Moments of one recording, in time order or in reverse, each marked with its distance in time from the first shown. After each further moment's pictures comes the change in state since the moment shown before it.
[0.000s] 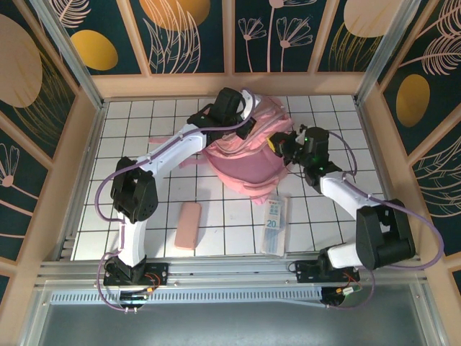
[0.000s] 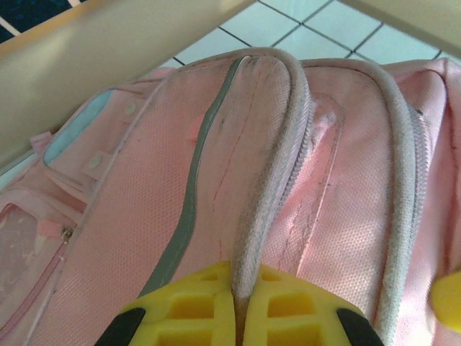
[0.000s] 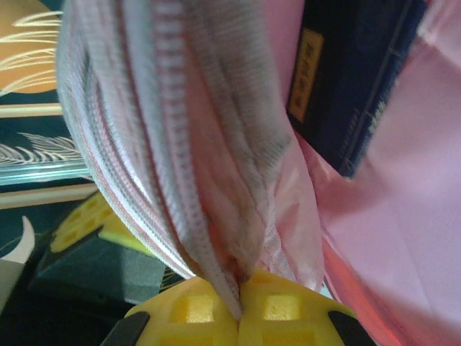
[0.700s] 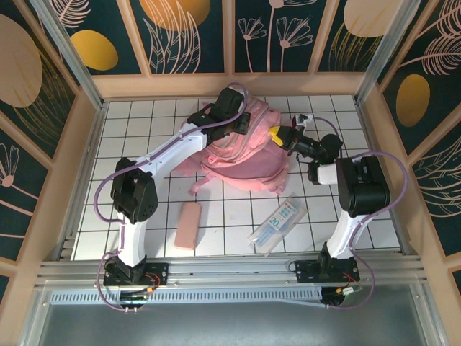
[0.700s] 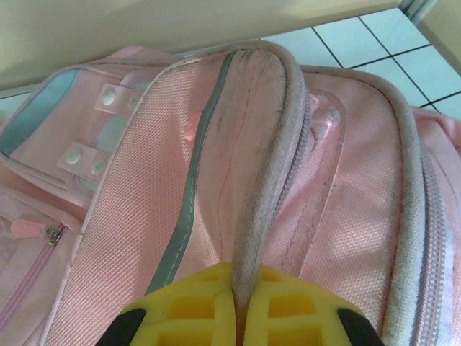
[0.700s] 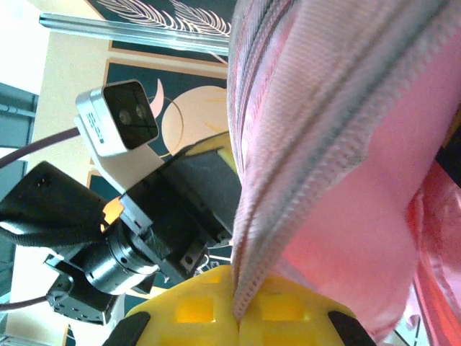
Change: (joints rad) left arm -0.005 0.000 0.015 -0.076 -0.212 -0.331; right arm -0.172 0.451 -0.003 1.084 -0.570 0.354
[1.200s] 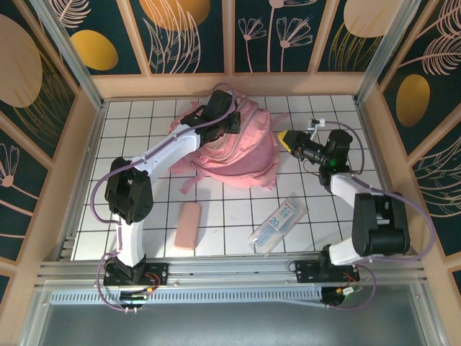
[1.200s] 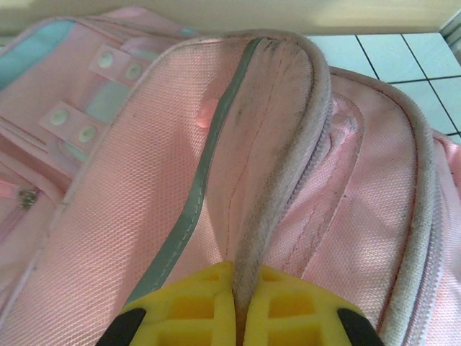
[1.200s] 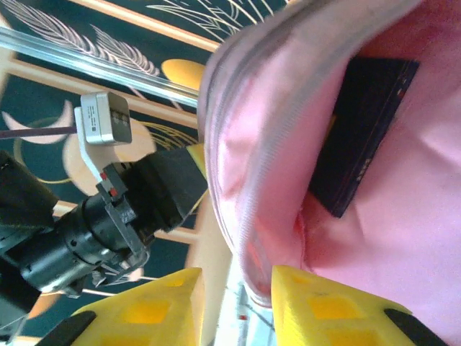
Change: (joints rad) left arm 0.046 -0.047 -0.117 0.043 0.016 -0.150; right arm -0.018 -0.410 -0.042 -0.874 0.183 -0.684
